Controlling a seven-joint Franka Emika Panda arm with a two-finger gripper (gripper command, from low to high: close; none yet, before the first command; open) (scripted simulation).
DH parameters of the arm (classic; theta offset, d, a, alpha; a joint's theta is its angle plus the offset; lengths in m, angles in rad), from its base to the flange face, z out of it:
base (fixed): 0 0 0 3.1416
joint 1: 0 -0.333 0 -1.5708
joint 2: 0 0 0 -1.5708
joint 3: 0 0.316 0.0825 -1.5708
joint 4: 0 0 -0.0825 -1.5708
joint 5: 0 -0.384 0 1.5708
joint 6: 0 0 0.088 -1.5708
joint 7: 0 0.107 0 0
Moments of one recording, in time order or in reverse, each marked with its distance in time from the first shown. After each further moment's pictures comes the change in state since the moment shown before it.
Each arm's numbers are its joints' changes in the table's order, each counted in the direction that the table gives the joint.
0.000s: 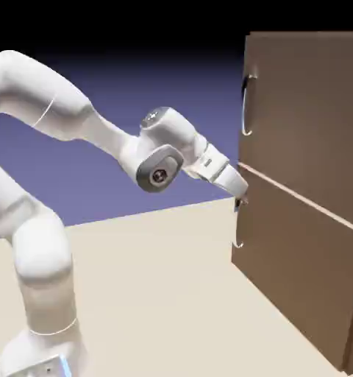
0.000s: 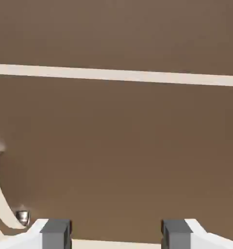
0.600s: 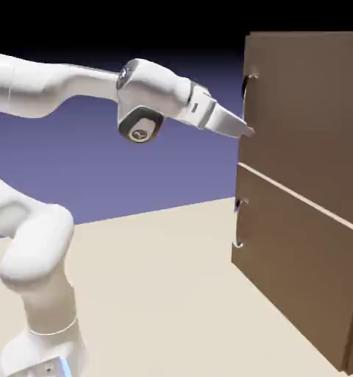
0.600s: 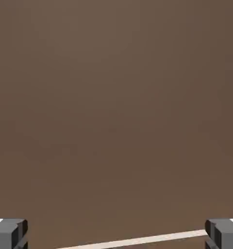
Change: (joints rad) arm 0.367 0.216 0.387 -0.185 -0.783 0.054 -0.418
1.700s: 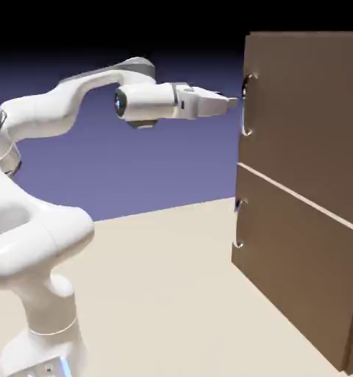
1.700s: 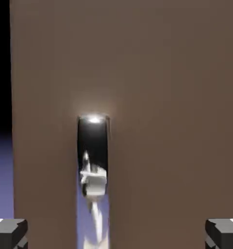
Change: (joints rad) arm 0.673 0.395 0.710 -0.339 -1.435 0.100 -0.766
